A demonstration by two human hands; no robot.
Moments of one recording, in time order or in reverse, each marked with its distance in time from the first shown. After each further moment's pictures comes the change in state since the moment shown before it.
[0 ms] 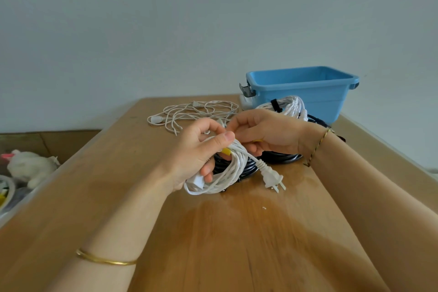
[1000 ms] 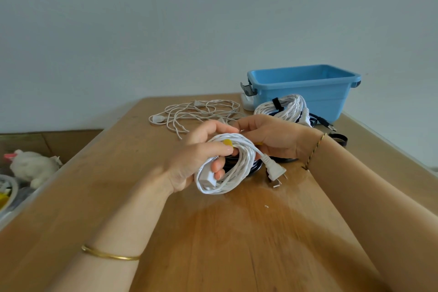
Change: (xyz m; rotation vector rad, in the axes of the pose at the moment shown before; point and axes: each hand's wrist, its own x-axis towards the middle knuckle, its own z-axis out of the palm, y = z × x) left_hand 0.000 -0.004 -0.003 -0.186 -0.175 -0.058; right_hand 0.007 0.011 0.004 0.150 -0.004 0.053
